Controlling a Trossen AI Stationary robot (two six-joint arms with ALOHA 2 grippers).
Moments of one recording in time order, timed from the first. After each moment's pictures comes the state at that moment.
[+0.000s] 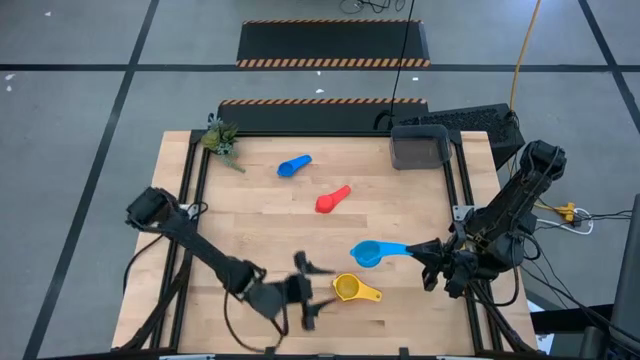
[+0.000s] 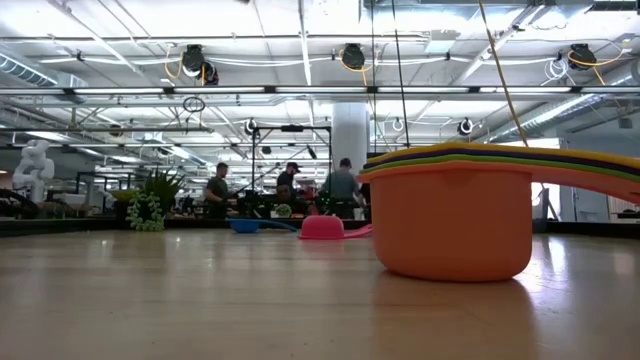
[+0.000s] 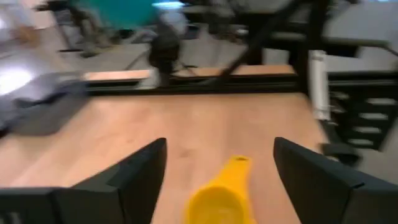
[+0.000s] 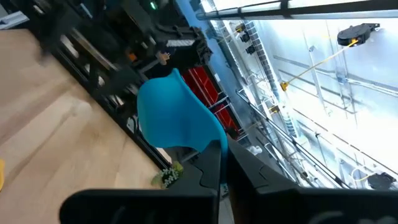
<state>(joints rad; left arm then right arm) -0.62 1.84 1.18 0.37 -0.70 -0.11 1.00 1.03 0.42 1.00 1.16 -1.33</state>
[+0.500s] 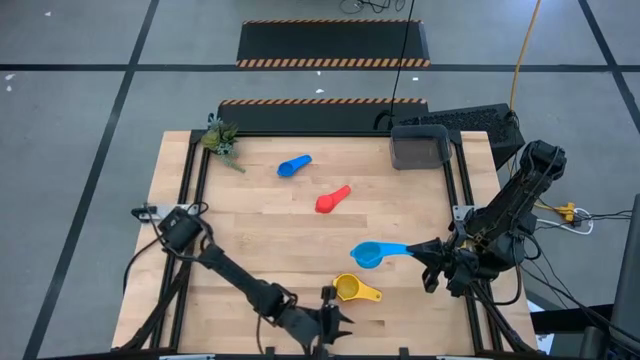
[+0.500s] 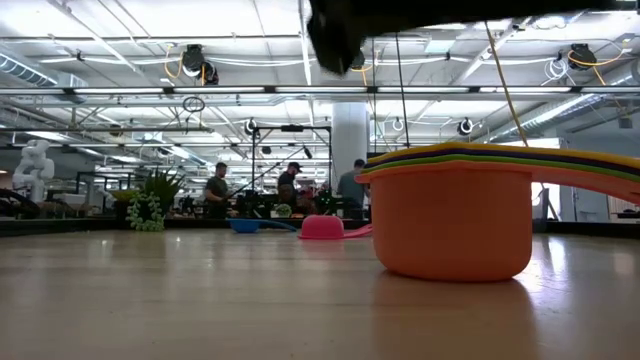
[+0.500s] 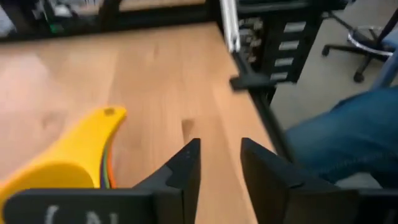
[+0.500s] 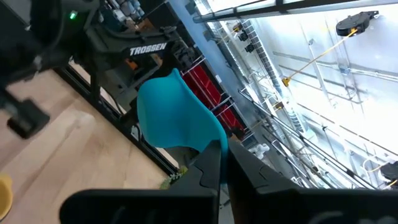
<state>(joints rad) -0.61 2.18 1.45 0.27 -0.37 -0.19 1.00 1.03 0.42 1.03 1.15 -1.27</state>
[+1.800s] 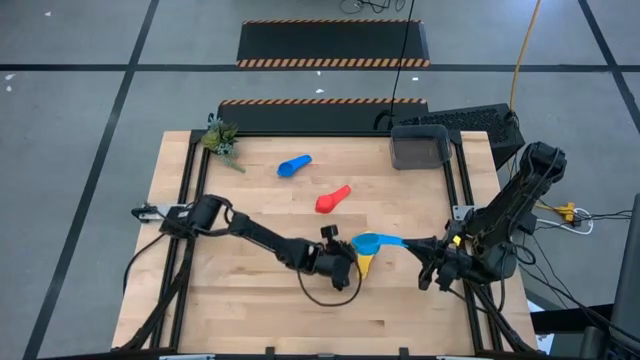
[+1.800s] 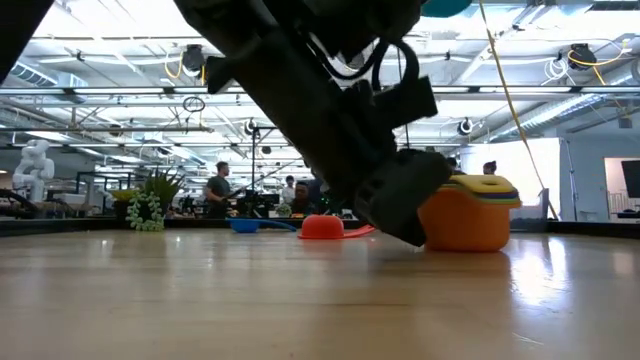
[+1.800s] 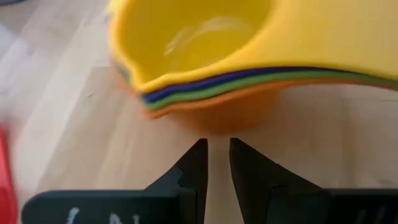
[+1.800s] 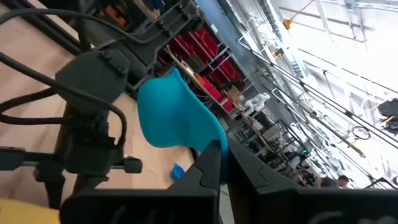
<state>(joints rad) -0.28 2.23 1.45 -0.08 -0.51 -0.19 1.00 1.07 0.42 0.84 1.36 -0.98</state>
